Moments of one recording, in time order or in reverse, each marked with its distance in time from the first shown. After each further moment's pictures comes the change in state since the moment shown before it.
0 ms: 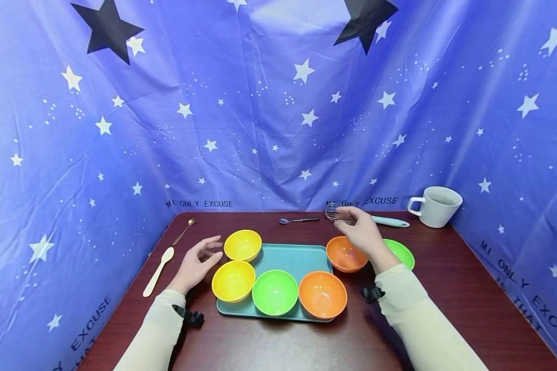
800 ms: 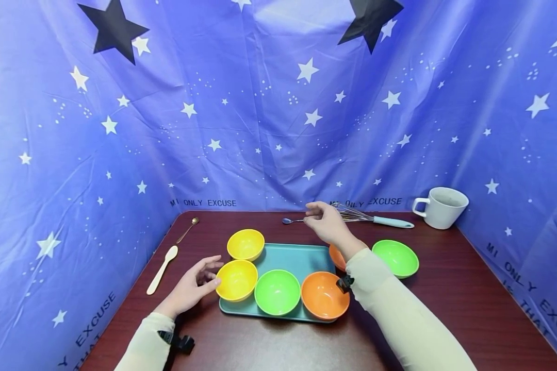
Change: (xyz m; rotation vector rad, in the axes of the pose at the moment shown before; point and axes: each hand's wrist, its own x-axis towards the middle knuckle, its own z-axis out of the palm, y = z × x) left_hand -0.059 0.019 -0.011 -0.014 -0.197 -0.089; right_hand 0.040 -0.029 0.064 0.060 -0.122 -0.040
